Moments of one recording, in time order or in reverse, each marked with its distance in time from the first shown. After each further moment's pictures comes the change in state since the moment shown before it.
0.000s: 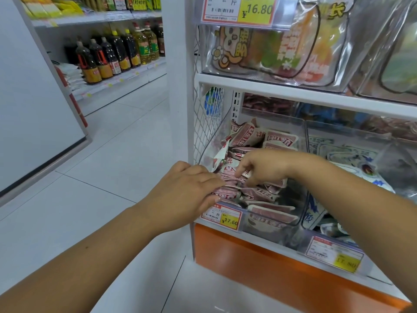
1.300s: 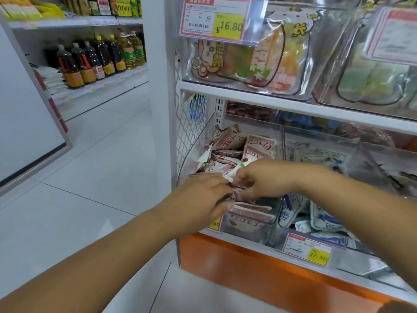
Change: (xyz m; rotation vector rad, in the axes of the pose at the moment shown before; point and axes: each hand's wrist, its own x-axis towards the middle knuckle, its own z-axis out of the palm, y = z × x) left_hand 0.031 0.043 -0.008 -0.313 -0.117 0.018; right_hand -0.051 0.002 -0.002 -0.199 -0.036 -0.037
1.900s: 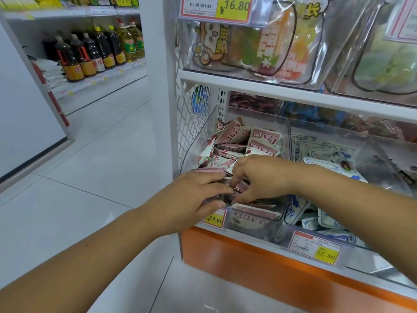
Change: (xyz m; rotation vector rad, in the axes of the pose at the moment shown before) left_hand -0.016 -0.022 0.007 -0.113 0.016 0.005; right_hand 0.021 0.004 0.018 -0.076 0.109 -0.101
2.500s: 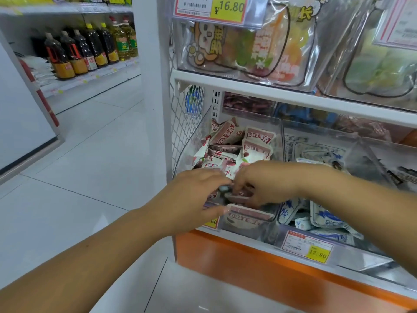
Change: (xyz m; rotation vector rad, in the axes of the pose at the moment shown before) left_hand 0.009 0.013 -0.001 -0.014 0.024 -0.047; right_hand -0.019 -0.005 -0.011 -0.023 -0.155 0.023
